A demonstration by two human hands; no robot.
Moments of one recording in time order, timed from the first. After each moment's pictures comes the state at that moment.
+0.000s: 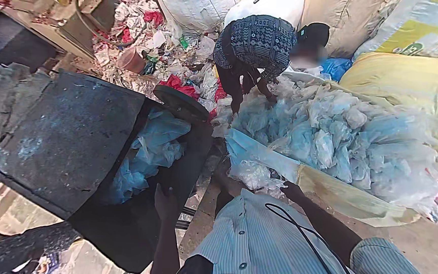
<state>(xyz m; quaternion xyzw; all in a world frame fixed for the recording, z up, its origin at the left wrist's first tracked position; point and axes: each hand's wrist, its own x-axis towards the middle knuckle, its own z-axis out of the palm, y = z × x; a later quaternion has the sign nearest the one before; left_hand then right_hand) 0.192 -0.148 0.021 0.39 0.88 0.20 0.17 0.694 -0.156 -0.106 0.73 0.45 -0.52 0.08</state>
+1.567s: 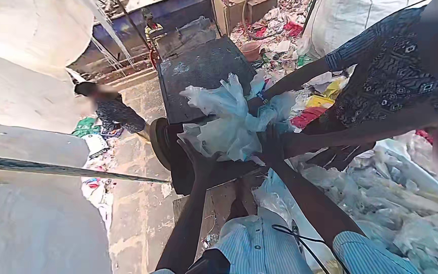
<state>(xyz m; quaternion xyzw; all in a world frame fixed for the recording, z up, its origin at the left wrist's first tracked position) 0.159 -0.175 0.100 0.22 0.83 0.51 -0.05 0.324 0.054 0.043 0.33 0.94 -0.09 -0.06</state>
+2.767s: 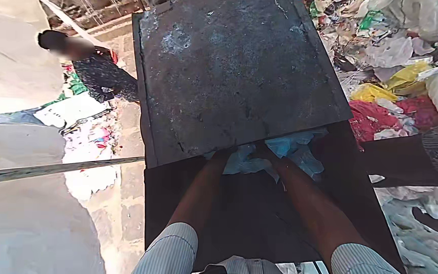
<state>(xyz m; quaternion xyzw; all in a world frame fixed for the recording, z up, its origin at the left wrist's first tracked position) -0.071 0.059 0.006 0.25 0.85 -0.04 0.47 0.036 0.193 -0.118 0.21 0.80 -0.52 0.21</state>
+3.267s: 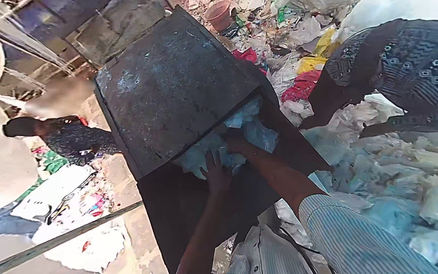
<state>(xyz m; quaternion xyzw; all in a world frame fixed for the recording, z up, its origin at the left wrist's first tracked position) 0.075 -0.038 -0.021 0.39 0.89 0.20 0.11 0.096 0.151 -0.047 0.24 0.92 -0.28 0.11</state>
